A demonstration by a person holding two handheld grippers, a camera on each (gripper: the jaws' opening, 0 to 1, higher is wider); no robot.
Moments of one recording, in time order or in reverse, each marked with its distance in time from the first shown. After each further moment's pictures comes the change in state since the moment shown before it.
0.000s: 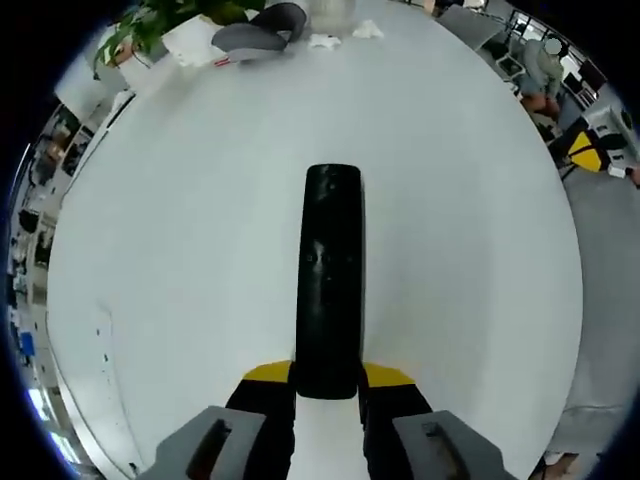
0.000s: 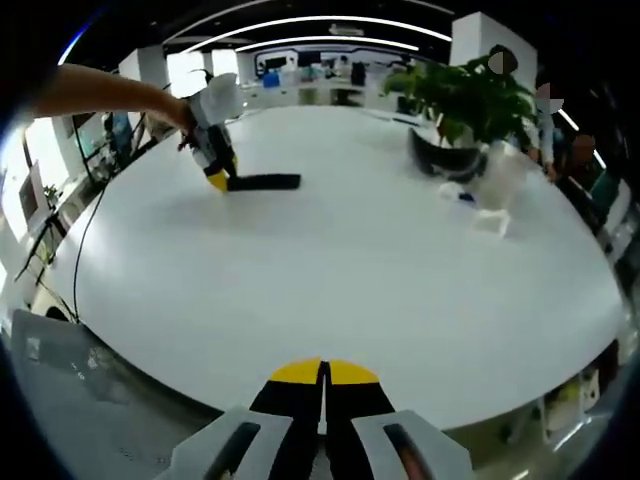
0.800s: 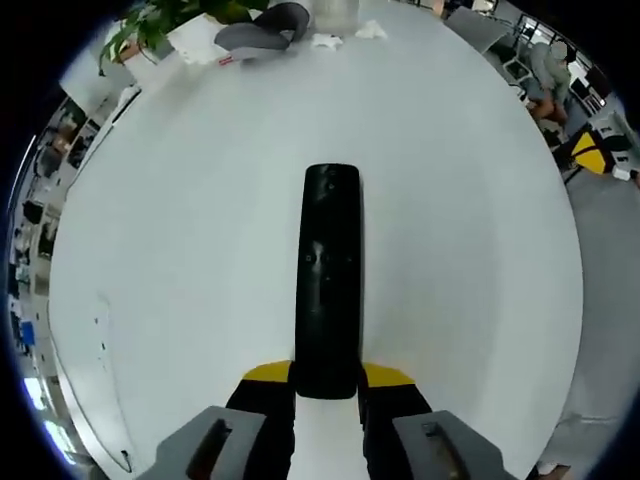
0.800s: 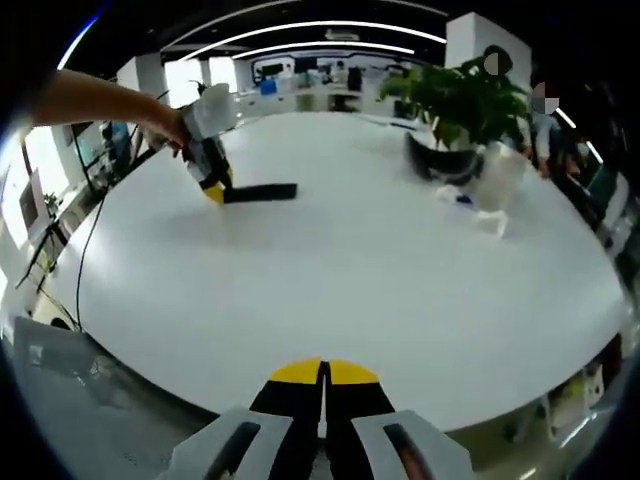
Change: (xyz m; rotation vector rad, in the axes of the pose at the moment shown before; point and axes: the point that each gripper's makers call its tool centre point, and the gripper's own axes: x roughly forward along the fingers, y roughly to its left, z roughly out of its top) left arm 0.001 -0.018 -0.002 -0.035 0.009 0.029; right arm -0.003 -0.002 0.002 0.027 -0.031 0.002
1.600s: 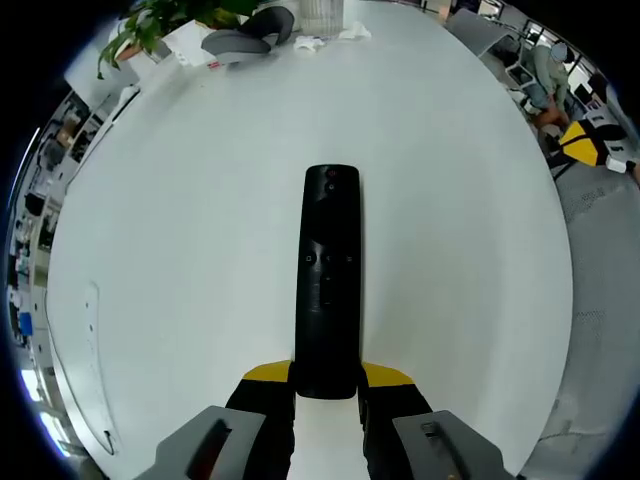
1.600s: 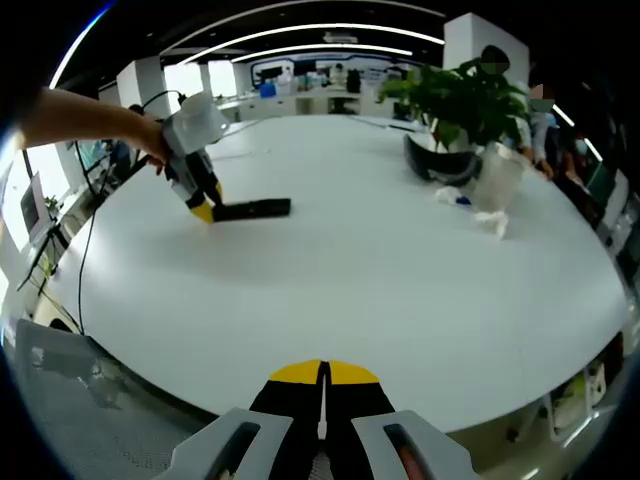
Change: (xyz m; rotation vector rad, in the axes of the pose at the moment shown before) left arm -0.001 -0.040 -0.006 -0.020 0.008 0.000; right arm 0.000 0.002 0.002 0.002 -0.009 0.007
